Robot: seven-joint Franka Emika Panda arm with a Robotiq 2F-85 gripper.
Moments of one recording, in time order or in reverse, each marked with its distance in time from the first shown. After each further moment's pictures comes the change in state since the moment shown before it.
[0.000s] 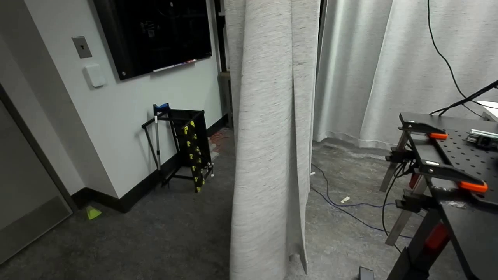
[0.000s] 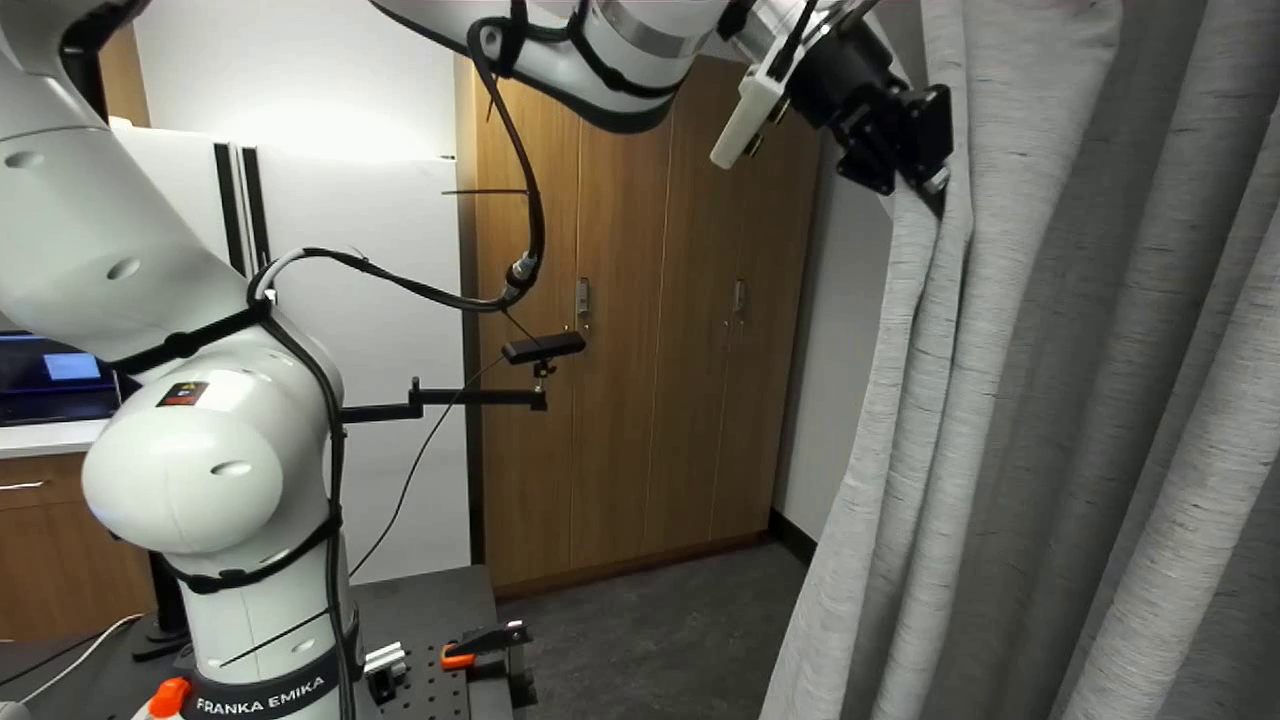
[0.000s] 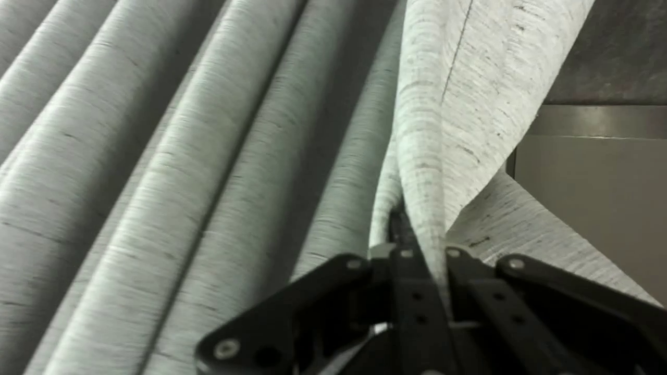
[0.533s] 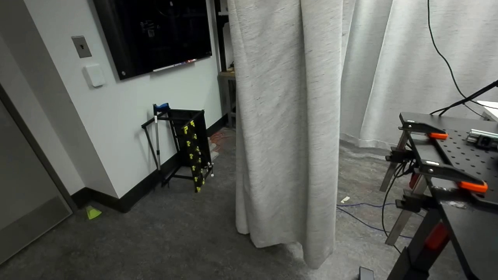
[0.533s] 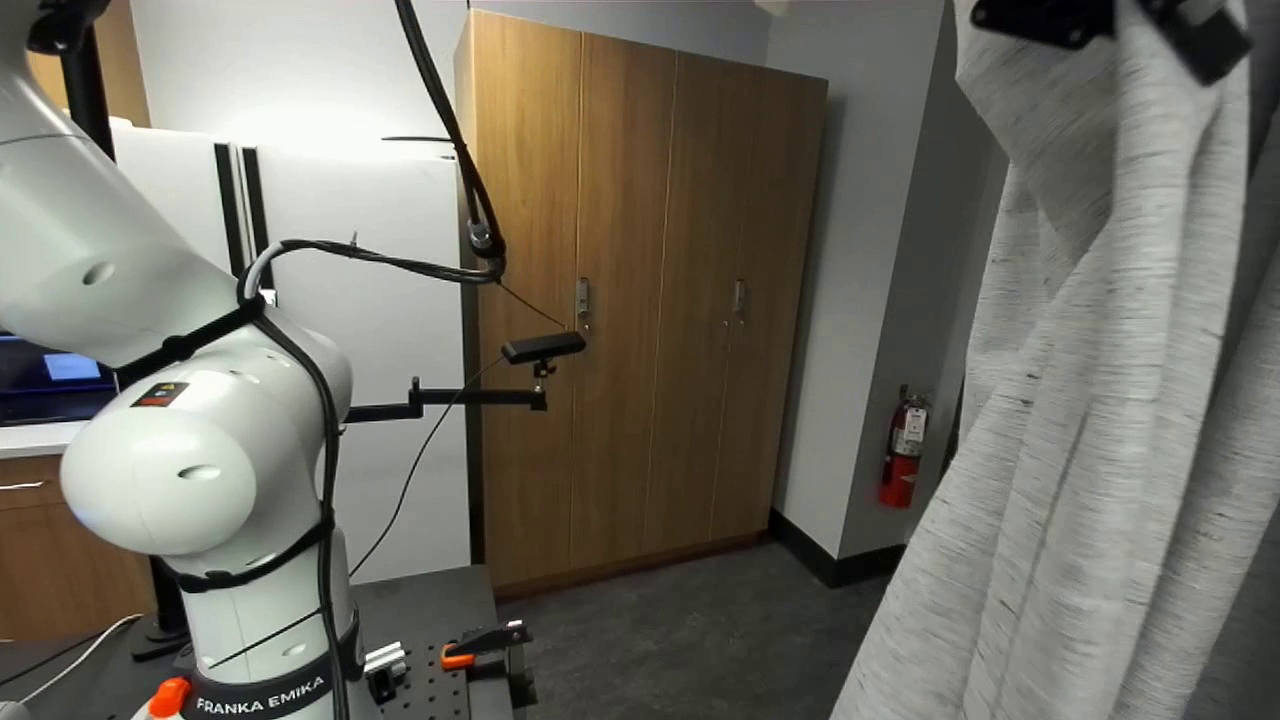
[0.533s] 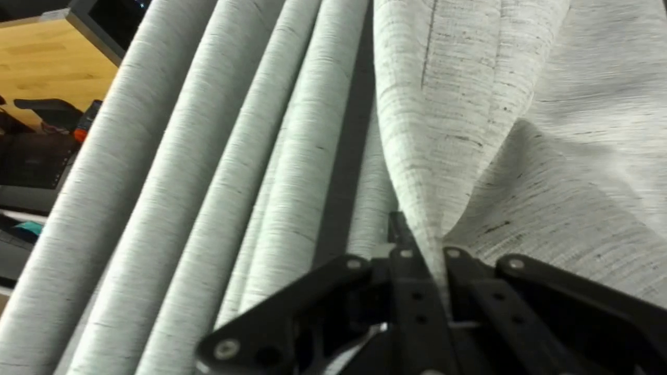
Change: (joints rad) arm -0.109 -0.086 -0.284 0.069 0.249 0.011 -0.541
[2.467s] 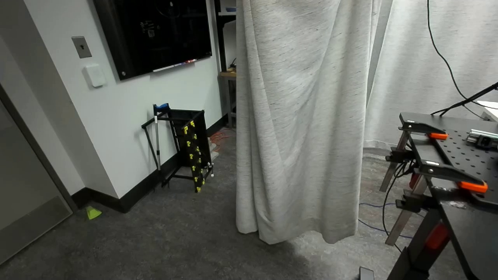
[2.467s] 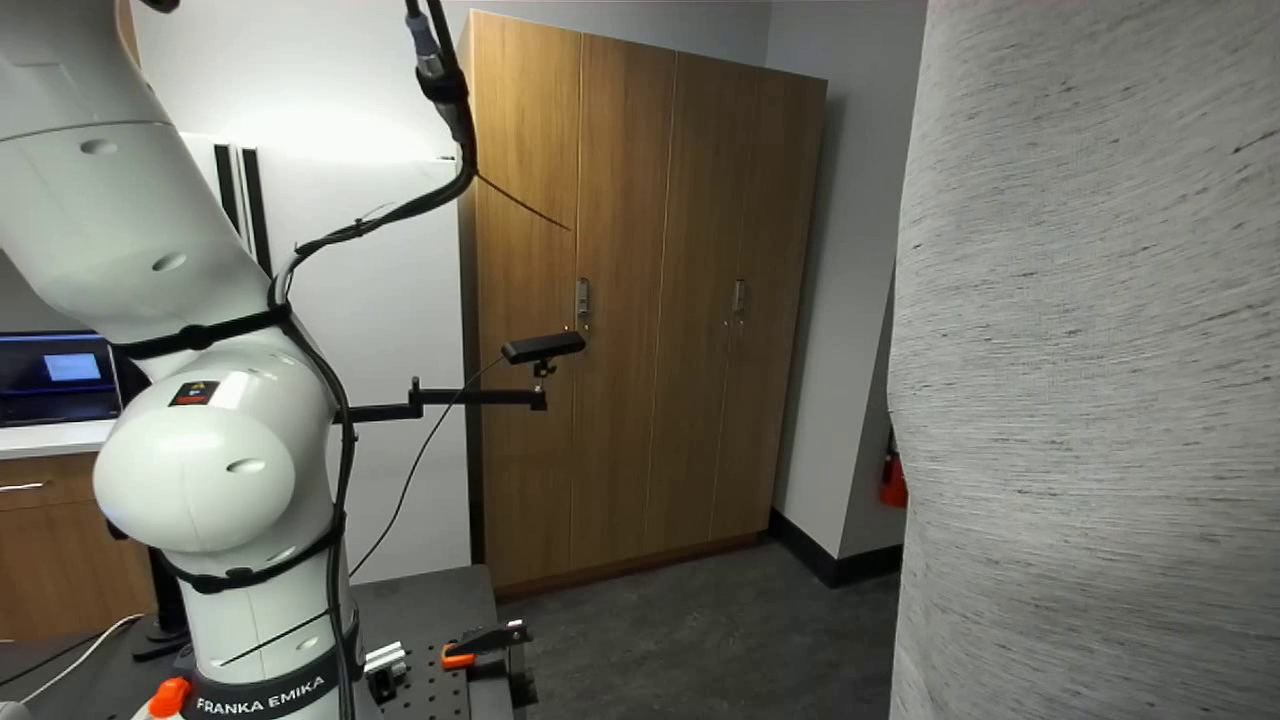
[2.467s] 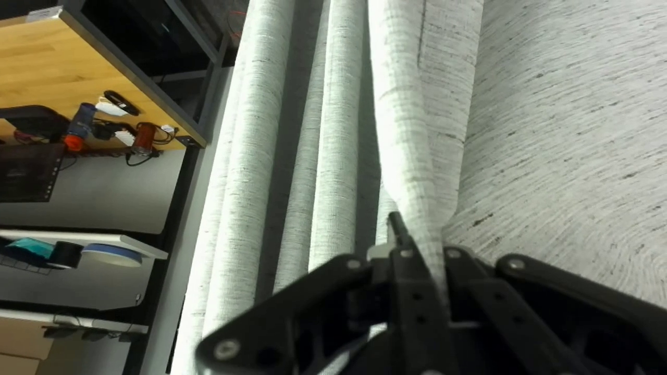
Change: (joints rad) arm 0.171 0.273 -0.550 0.530 0.511 -0.288 -0.628
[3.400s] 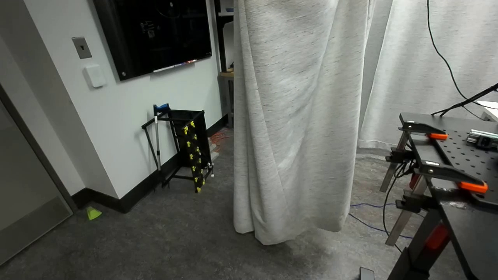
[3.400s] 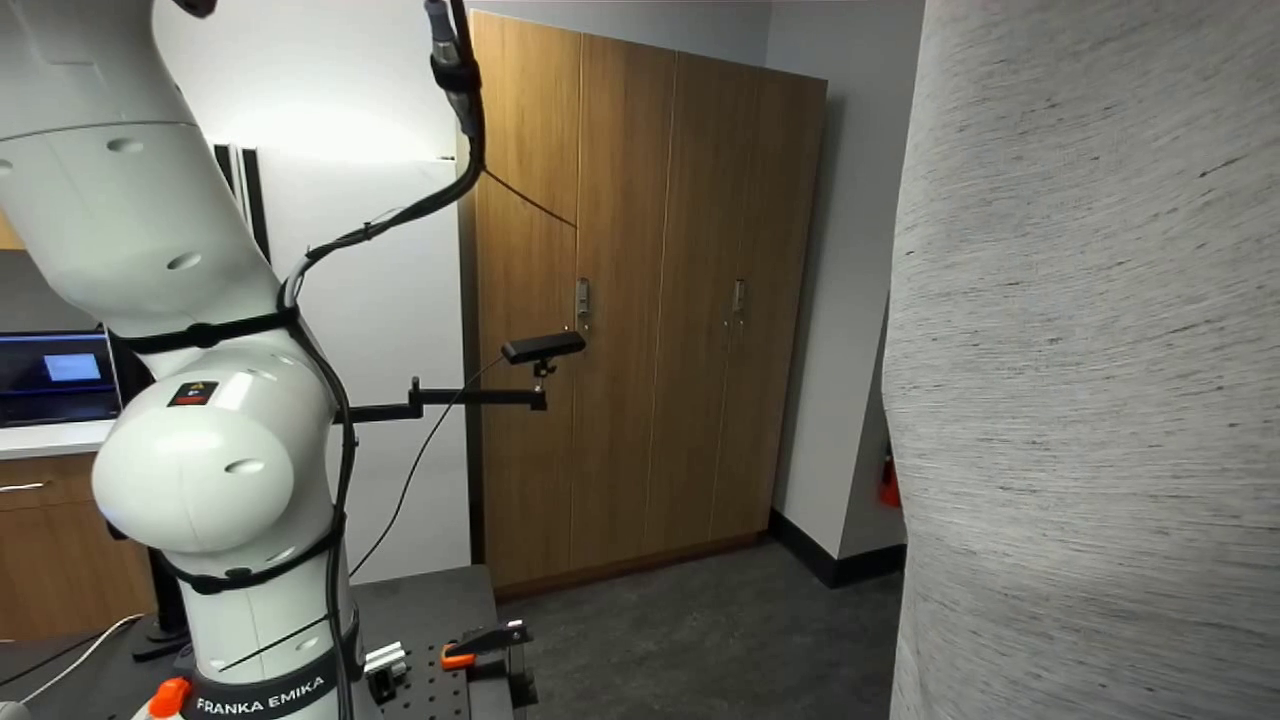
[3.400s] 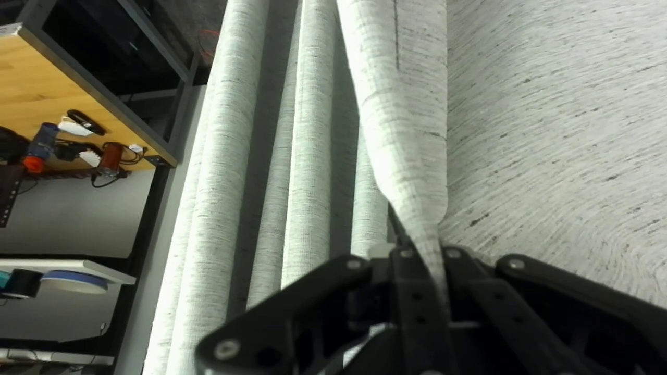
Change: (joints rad) arm -0.007 0.064 -0.008 0.045 0.070 -0.091 -0.026
